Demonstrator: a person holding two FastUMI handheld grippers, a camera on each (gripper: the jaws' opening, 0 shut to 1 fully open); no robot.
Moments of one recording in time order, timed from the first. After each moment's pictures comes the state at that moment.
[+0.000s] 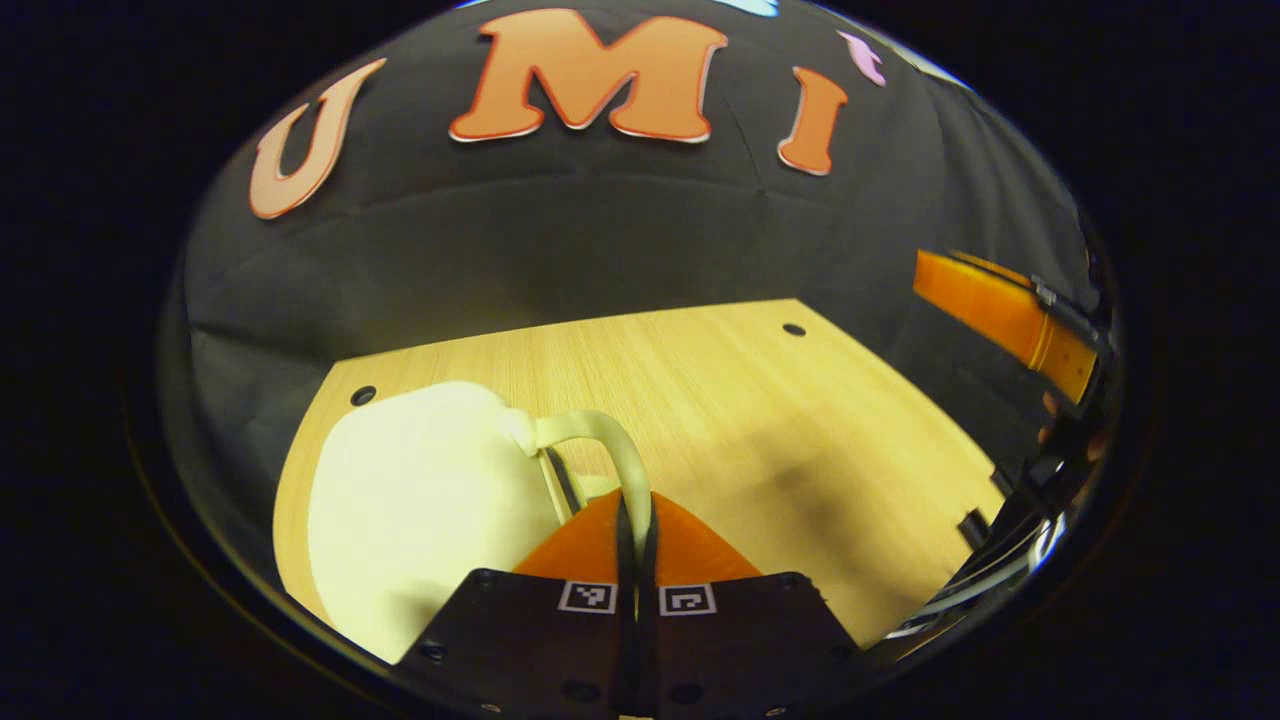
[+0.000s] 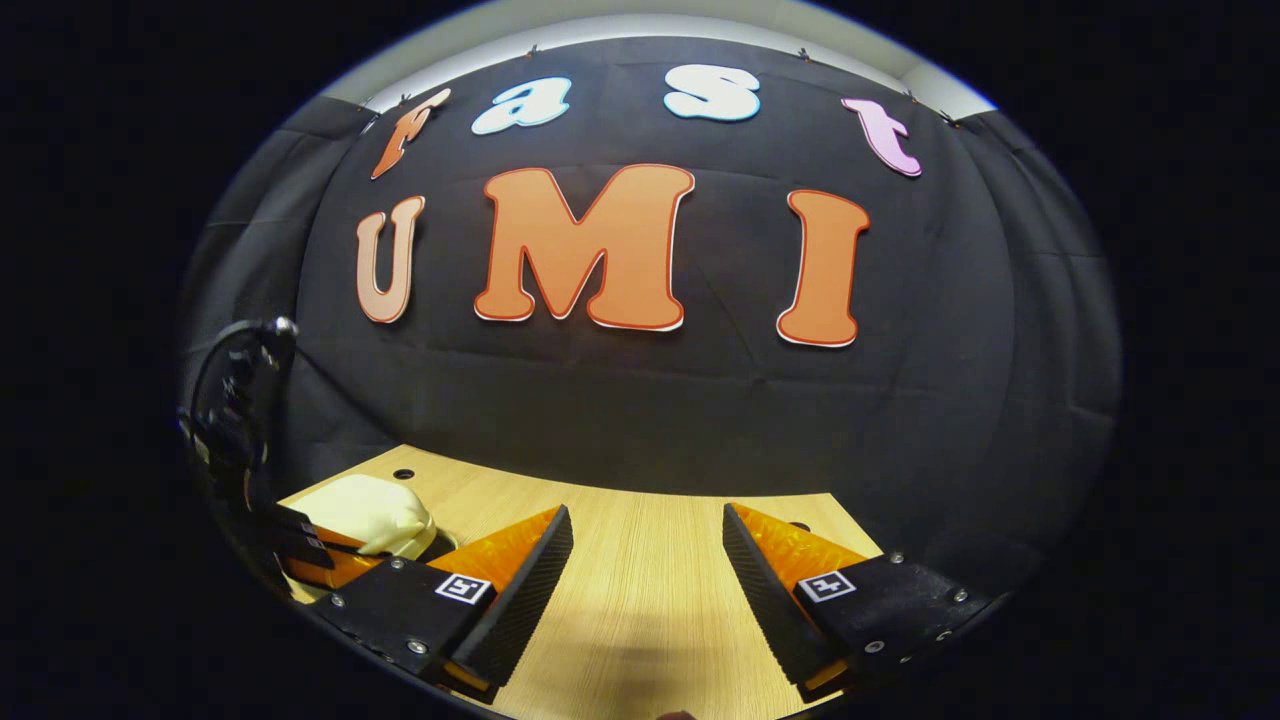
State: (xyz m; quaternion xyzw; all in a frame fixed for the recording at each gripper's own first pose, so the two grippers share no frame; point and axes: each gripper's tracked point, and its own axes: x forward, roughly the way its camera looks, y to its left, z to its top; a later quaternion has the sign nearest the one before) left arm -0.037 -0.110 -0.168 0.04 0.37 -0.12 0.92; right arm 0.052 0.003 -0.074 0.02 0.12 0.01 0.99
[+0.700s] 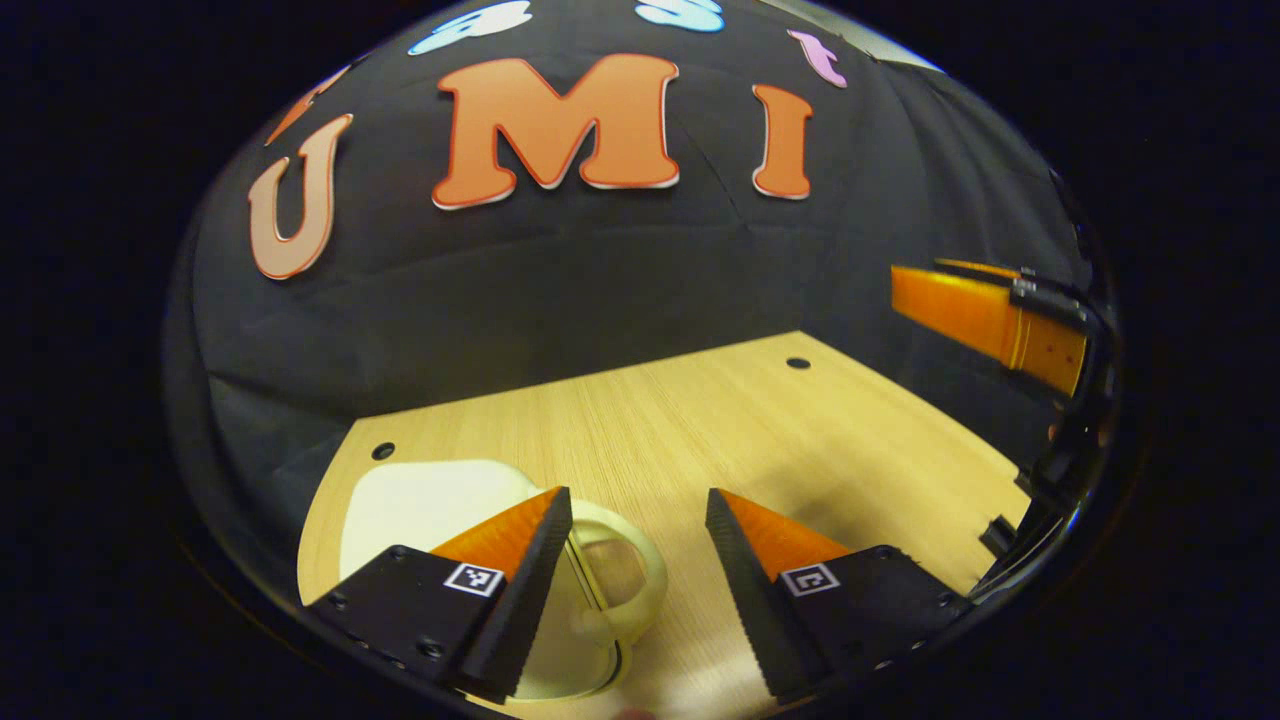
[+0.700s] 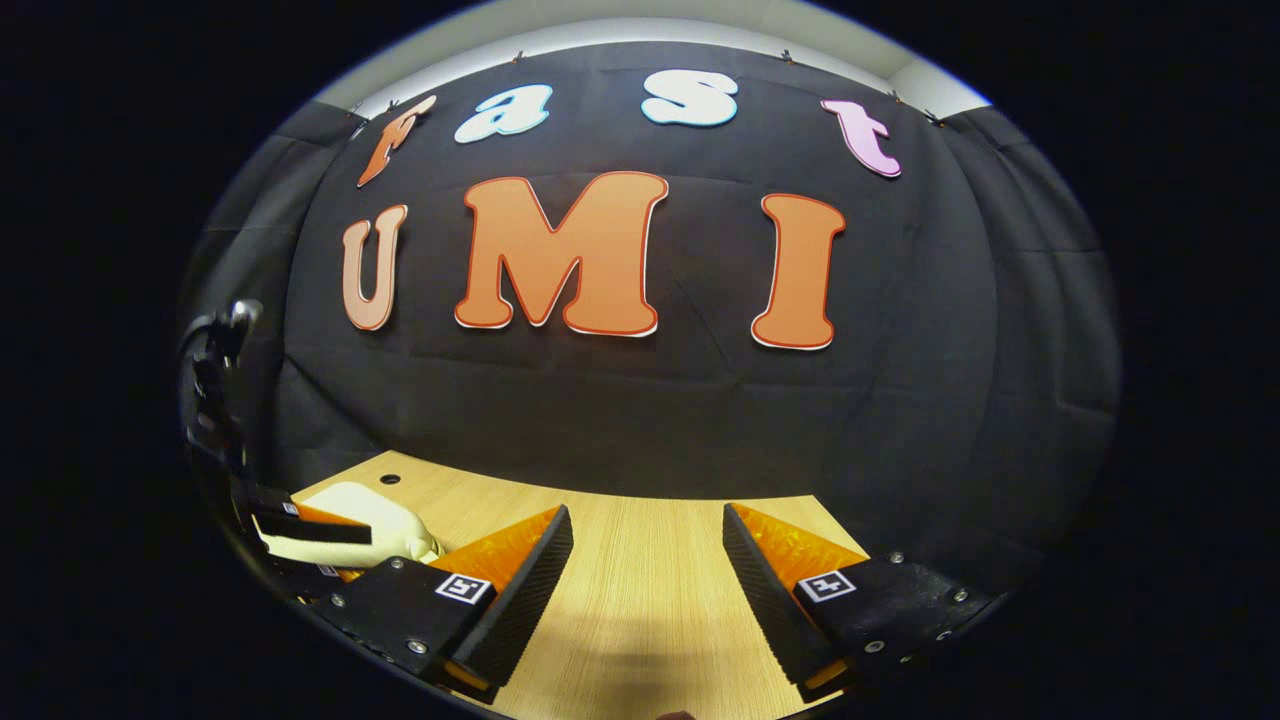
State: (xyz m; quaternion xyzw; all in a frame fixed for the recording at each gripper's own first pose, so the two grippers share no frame) left arm -0.021 -0.133 -0.113 0.04 0.25 -0.08 0.96; right arm 0.055 -0.018 -0.071 0.02 0.10 -0.01 0.99
